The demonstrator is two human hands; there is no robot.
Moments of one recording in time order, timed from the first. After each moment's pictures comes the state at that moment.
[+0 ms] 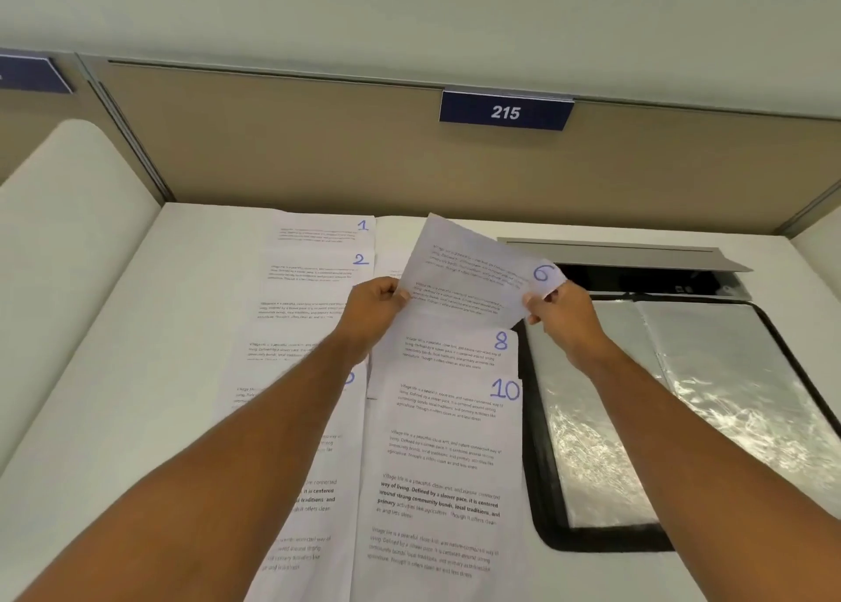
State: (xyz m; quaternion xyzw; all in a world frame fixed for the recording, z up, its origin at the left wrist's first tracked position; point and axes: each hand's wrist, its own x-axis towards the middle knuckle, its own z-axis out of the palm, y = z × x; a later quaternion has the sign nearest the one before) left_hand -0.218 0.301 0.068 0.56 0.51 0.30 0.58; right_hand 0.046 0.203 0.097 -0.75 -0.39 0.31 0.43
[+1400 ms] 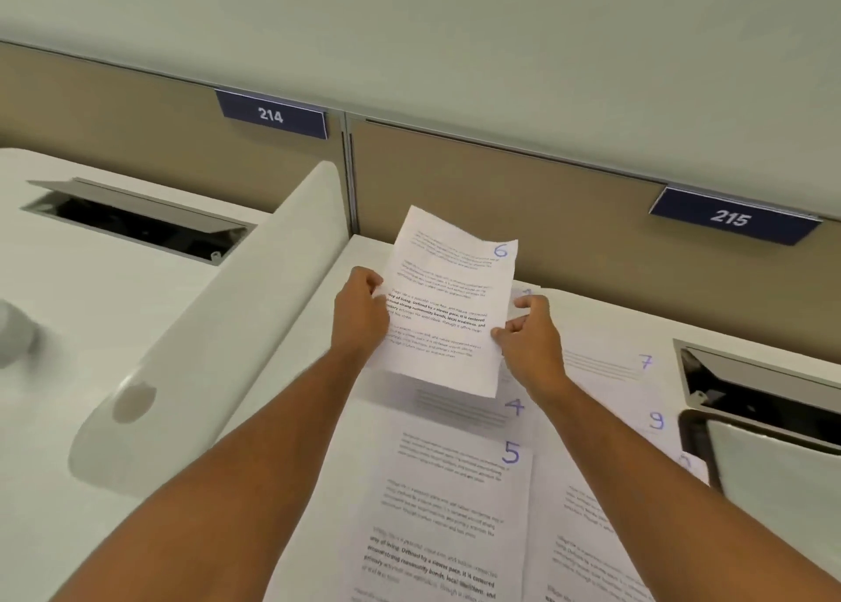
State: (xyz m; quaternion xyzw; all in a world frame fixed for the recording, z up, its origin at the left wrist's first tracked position) left_hand -0.463 0.391 0.090 0.55 0.69 0.40 0.27; right_hand -0.232 0.343 0.111 -0.72 -0.49 0.33 0.36
